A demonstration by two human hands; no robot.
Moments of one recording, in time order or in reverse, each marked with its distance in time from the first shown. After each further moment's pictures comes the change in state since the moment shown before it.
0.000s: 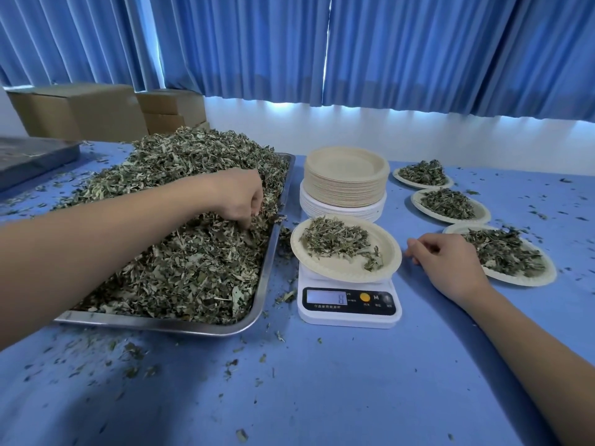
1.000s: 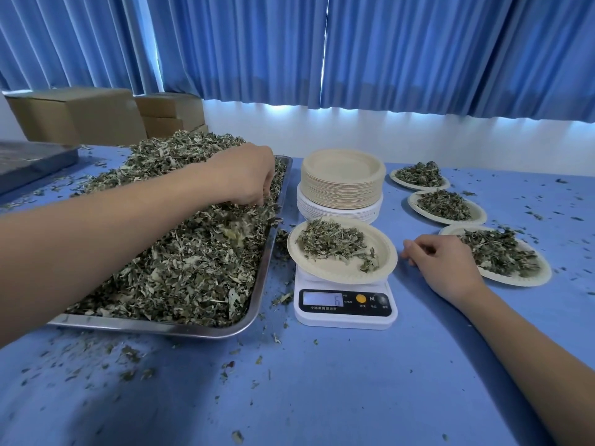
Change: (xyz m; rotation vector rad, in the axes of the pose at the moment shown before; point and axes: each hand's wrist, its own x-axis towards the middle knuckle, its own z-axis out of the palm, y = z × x) left_hand -0.002 0.025 -0.027 0.034 0.241 0.002; right_hand 0.000 0.001 0.000 0.007 0.002 0.011
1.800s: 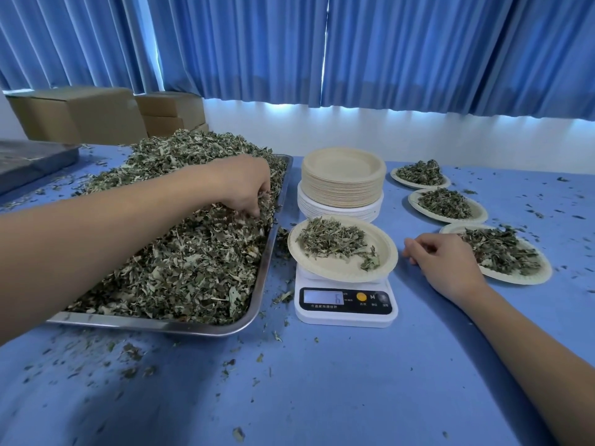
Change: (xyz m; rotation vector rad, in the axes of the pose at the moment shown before) left_hand -0.006 -0.003 0.003 0.064 -0.183 0.034; right_hand -0.001 -0.001 -0.001 0.001 -0.004 0.001
